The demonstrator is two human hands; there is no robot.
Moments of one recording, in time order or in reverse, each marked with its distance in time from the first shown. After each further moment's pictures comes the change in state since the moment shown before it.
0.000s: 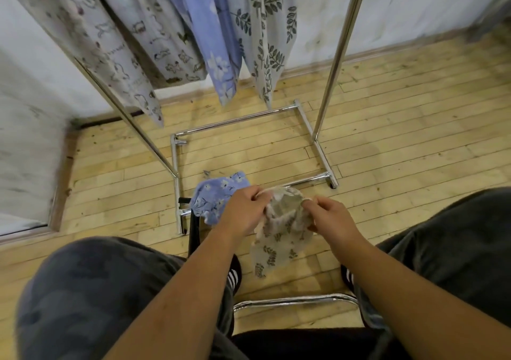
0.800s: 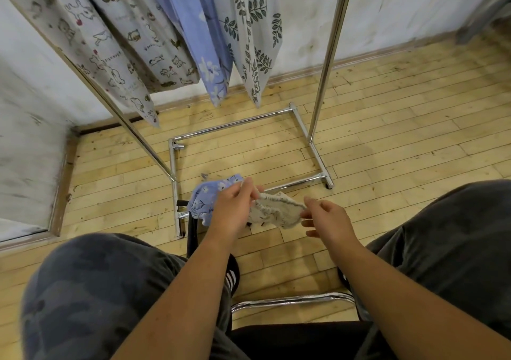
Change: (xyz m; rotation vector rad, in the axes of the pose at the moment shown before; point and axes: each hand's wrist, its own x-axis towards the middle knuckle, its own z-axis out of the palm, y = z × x) left_hand -0.014 0.005 0.004 -0.405 0.188 -0.015; right_hand -0.014 0.002 -0.005 0.029 0.140 0.113
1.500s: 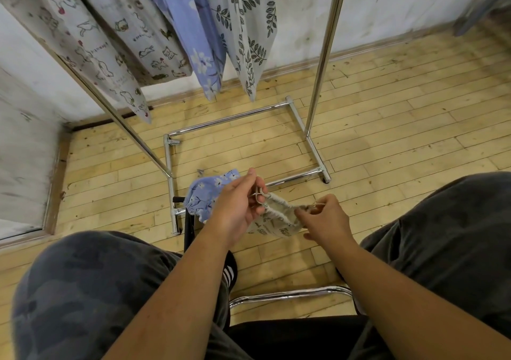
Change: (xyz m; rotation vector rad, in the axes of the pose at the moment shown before) left_hand -0.003 0.012 0.009 -0.473 -0.209 -0.173; right_hand 0.003 0.006 0.000 -0.159 0.042 -0.009
